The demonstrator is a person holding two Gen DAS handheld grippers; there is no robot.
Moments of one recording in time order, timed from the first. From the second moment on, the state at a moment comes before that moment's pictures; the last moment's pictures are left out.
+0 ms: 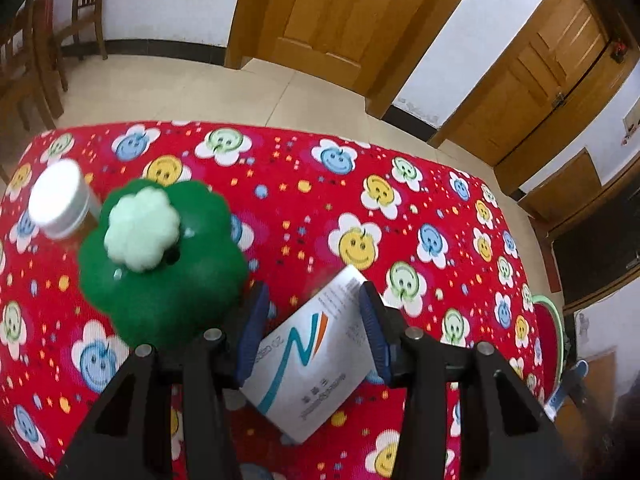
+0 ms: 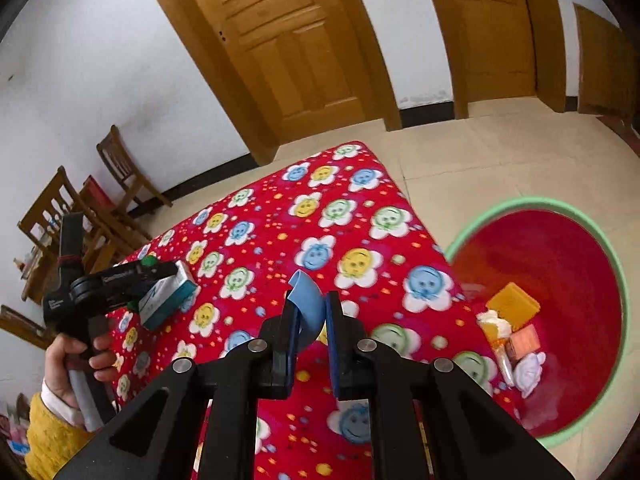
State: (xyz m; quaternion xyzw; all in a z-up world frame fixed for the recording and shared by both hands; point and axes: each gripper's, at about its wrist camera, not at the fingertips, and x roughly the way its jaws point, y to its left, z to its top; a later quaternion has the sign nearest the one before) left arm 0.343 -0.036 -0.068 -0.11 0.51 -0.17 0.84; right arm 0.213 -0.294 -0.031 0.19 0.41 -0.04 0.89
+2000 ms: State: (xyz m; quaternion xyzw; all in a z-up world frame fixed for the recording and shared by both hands) left arm 0.183 -0.210 -0.016 -0.02 0.47 -0.34 0.81; right arm 0.105 -0.430 -0.043 0.28 0.37 -0.16 0.87
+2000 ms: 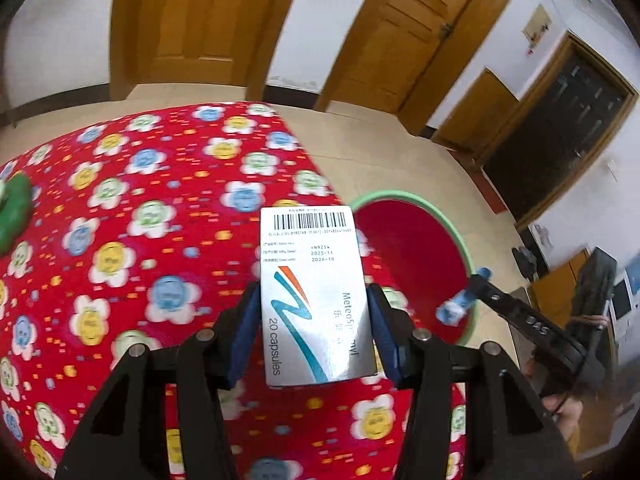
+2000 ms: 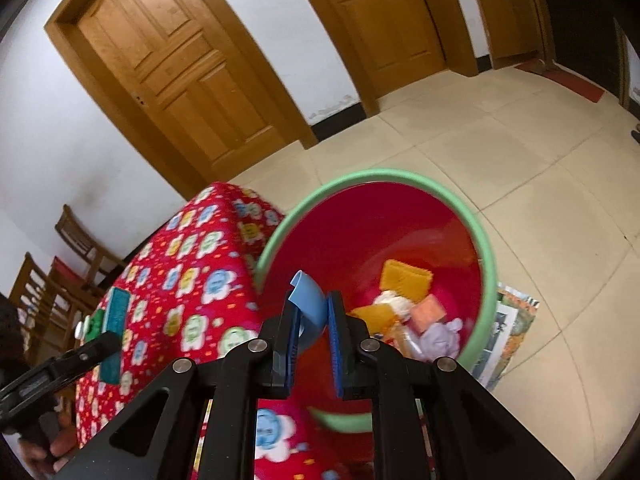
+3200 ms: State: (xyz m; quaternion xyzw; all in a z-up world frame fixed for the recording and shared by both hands) left arm 0.148 -0.317 -0.026 0.04 0.47 -0.39 0.79; right arm 0.063 -0.473 -0.035 0.30 0.34 -0.17 0.88
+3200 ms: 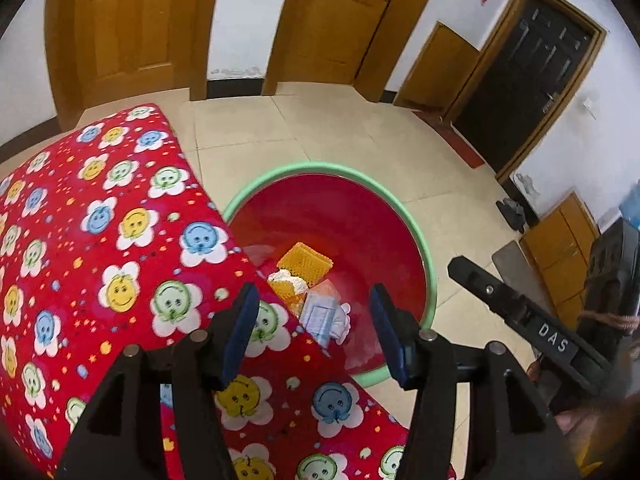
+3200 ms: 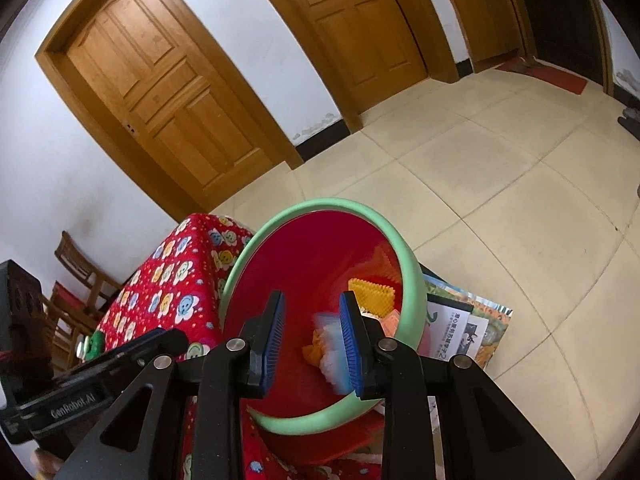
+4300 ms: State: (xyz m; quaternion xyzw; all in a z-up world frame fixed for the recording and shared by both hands) left arm 0.089 -0.122 0.039 -0.04 0.39 -0.21 0.90; right arm 0.053 -0.319 0.035 0.18 0.33 -0.04 0.92
